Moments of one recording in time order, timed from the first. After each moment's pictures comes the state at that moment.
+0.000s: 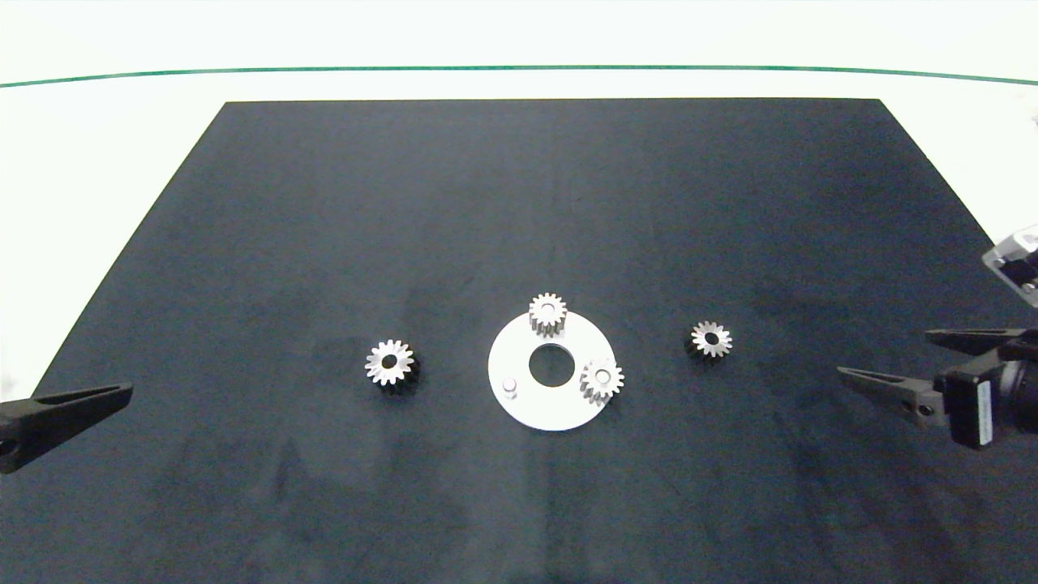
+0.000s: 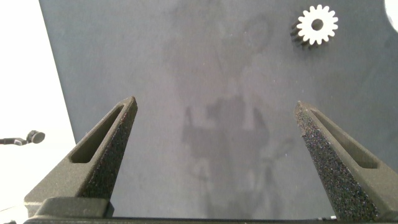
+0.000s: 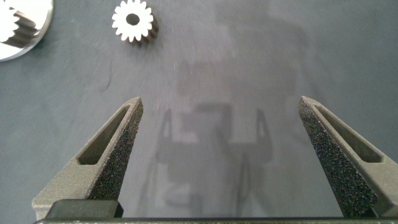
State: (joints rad) left arm -0.13 0.95 -1.03 0.54 0.09 0.20; right arm 0.15 1.20 -0.73 -0.05 0.06 -0.19
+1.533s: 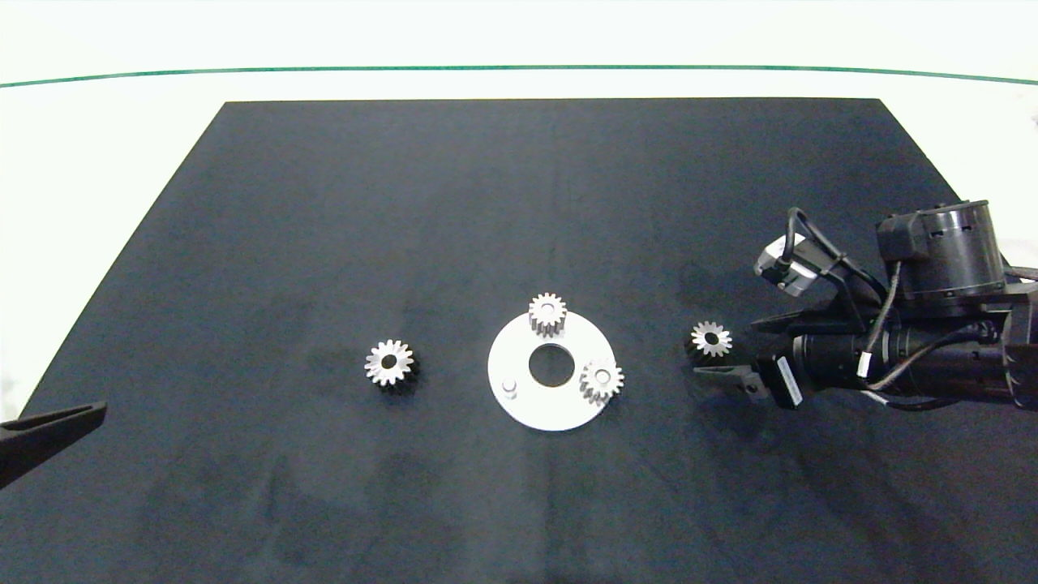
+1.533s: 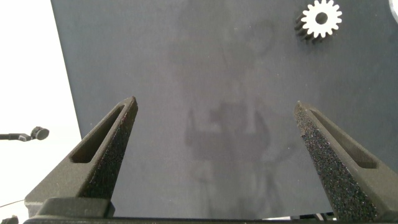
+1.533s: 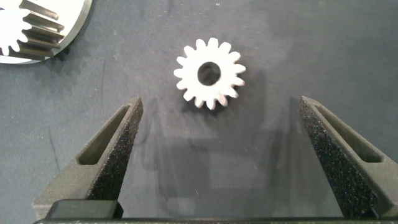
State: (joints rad) left arm -0.12 0.89 -1.00 0.55 0.10 0.20; right arm 0.30 1.61 -0.95 -0.08 0.14 -0.30
